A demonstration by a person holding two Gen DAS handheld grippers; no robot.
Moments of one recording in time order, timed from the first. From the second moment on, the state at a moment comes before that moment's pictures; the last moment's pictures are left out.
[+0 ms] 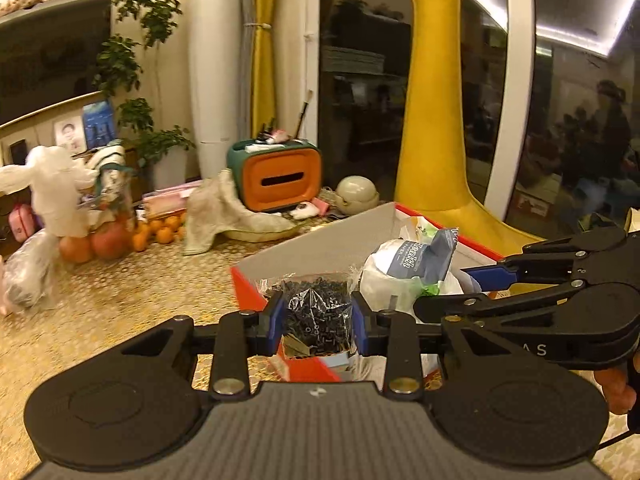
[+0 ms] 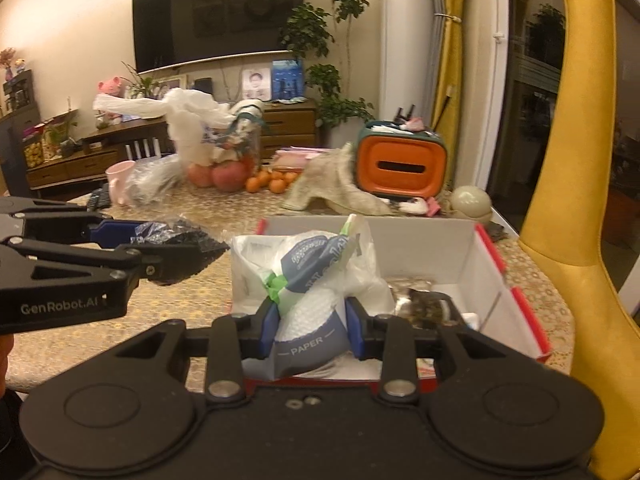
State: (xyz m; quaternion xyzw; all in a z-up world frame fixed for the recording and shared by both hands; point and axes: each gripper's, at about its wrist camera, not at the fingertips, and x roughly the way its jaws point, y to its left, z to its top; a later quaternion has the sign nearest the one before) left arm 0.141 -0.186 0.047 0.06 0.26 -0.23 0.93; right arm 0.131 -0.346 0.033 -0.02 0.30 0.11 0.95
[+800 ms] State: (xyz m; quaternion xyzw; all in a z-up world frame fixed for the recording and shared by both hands) left arm 0.252 -0.260 -0.018 0.09 0.39 -0.25 0.88; right arm 0.191 -0.389 -0.021 -0.04 0.39 0.08 0.92
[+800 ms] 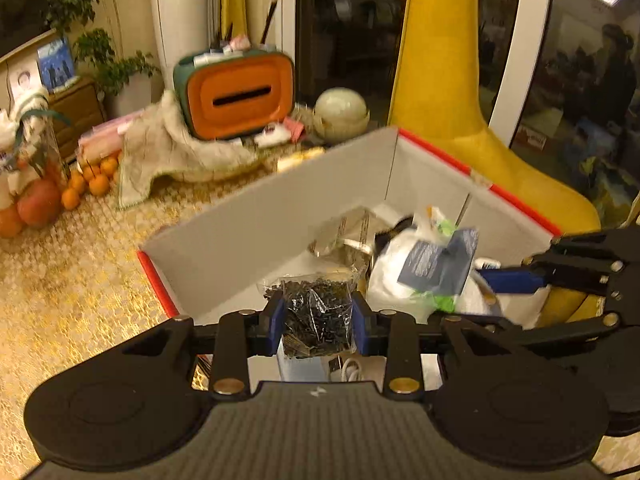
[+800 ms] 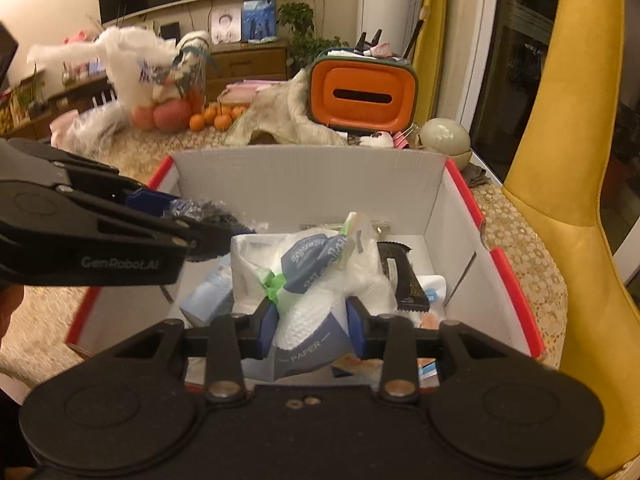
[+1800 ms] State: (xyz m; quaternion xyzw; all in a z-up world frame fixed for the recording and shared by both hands) left arm 0.215 -0.218 -0.002 0.05 0.37 -0.27 0.89; right arm 0.160 -0.387 0.011 -0.07 0.37 0.10 0.92
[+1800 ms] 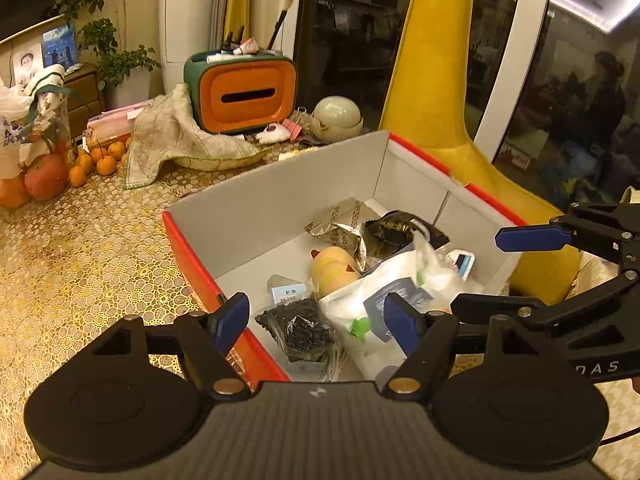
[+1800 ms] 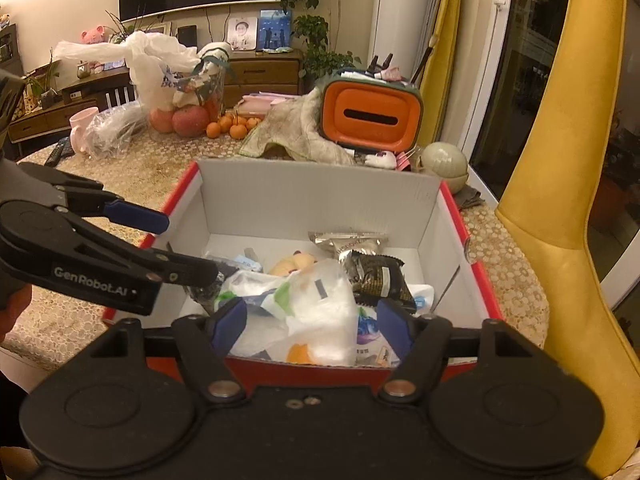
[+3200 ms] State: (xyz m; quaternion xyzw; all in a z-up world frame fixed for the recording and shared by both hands) left arm 0.094 -0.163 0.012 0.03 0.32 -0.21 0.92; right arm 0.068 -0.371 0.014 0.00 0.29 0.06 0.95
